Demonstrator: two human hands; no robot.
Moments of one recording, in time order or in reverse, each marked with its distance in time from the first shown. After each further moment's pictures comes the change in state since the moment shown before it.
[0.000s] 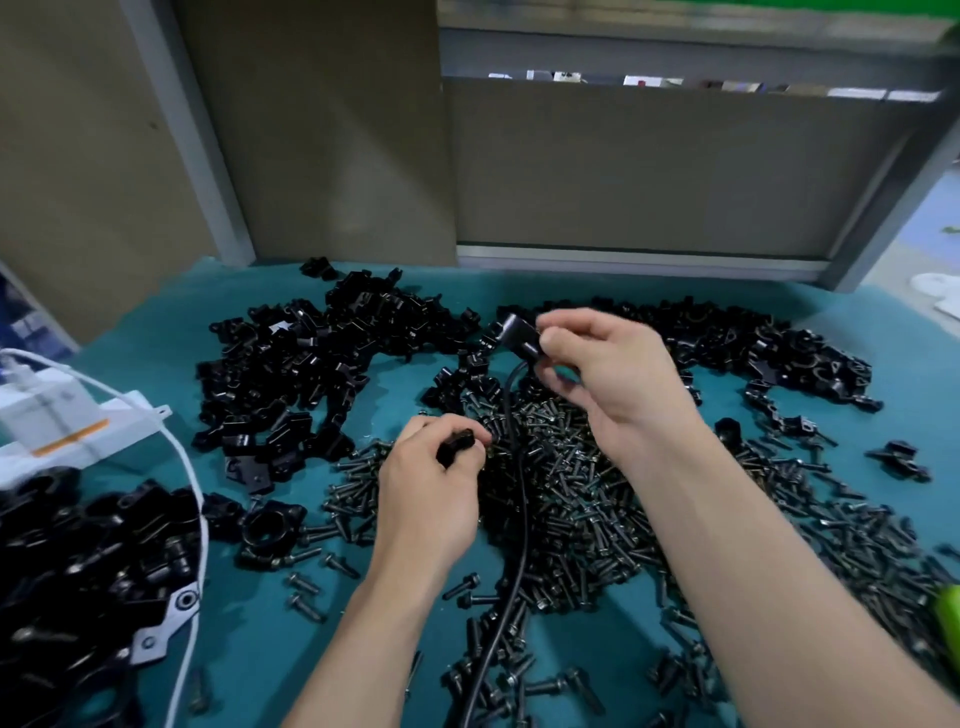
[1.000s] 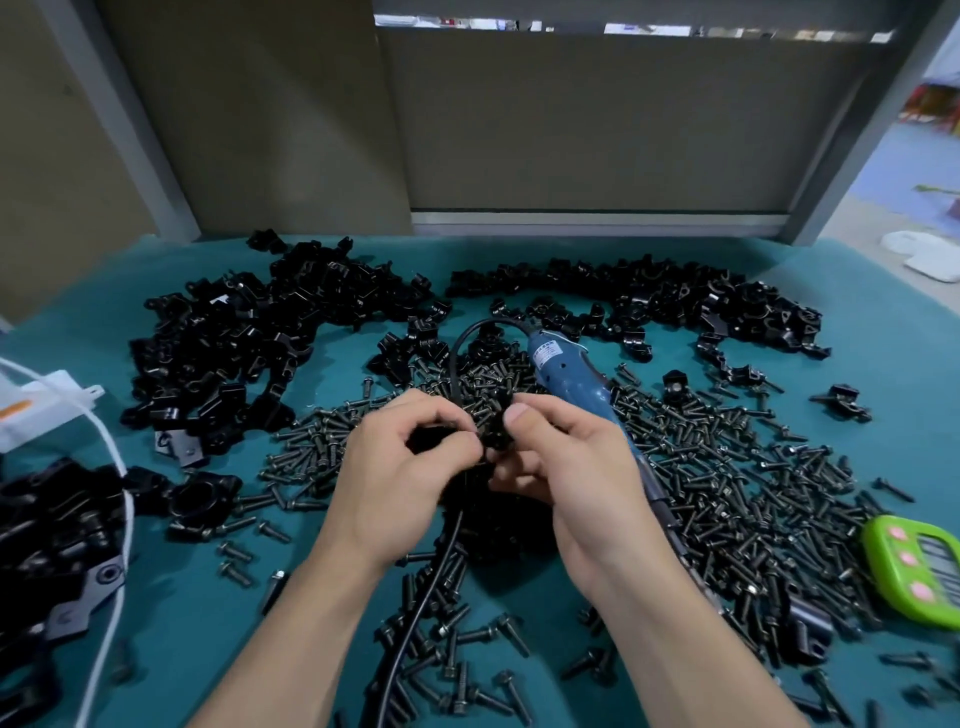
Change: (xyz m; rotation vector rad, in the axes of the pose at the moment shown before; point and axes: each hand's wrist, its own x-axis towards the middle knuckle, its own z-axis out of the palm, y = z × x) left_hand -0.021 0.012 0.005 -0.140 -0.262 0.171; right_hand -0.078 0.062 -0.042 0.180 -0.036 0.114
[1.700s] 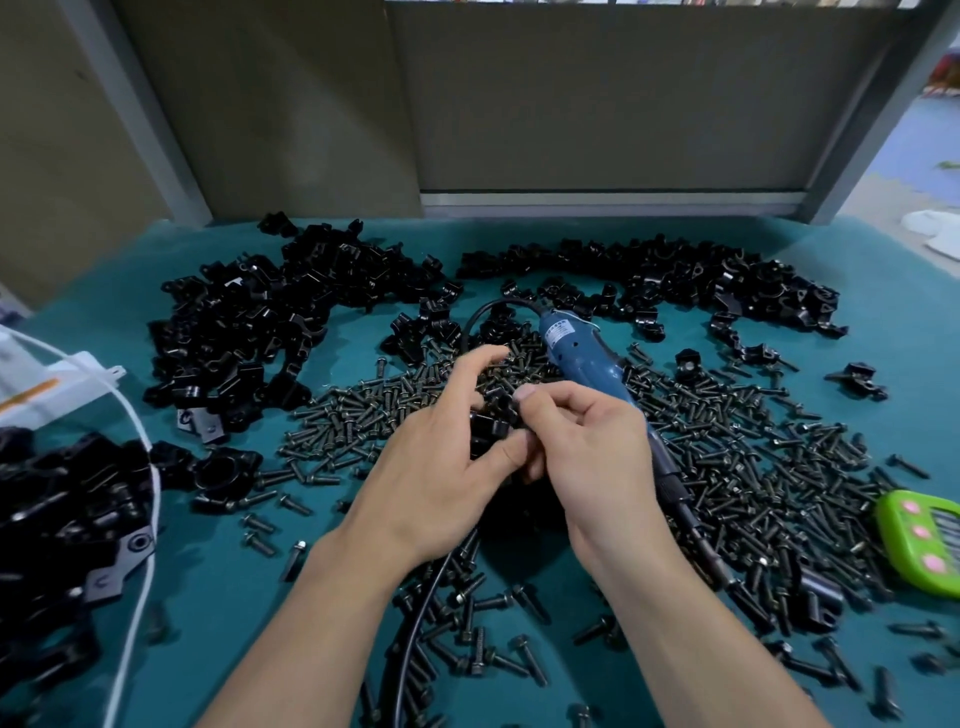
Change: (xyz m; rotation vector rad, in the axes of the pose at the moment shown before) left_hand -0.008 -0.003 0.003 0.405 -0.195 0.147; right_hand -0.003 0.010 0.003 -0.183 0.087 -0.153
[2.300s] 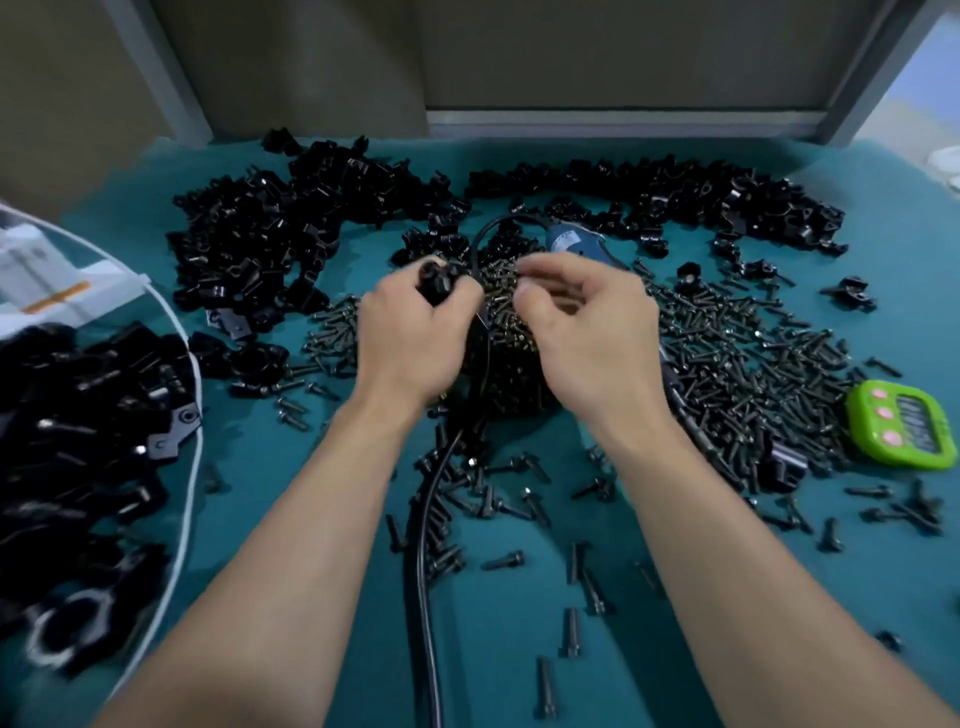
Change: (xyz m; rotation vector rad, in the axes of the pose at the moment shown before) left_hand 0.012 0.001 -0.009 -0.108 0.420 -0.162; right_hand -0.010 -0.026 0.001 -0.486 0.028 -0.293
